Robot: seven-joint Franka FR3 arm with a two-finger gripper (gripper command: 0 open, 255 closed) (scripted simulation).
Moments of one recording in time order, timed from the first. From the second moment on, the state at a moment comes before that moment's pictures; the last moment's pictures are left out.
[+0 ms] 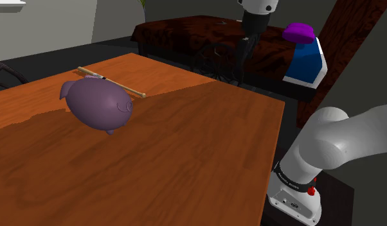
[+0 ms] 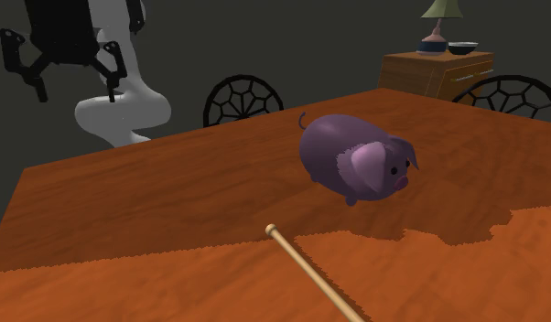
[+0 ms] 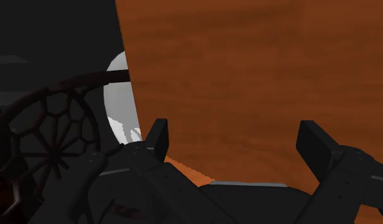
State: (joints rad) arm 0.01 -0.78 0.06 -2.31 -0.10 1.59 -0.11
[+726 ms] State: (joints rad) arm 0.07 -0.65 0.23 -2.25 0.01 1.66 0.08
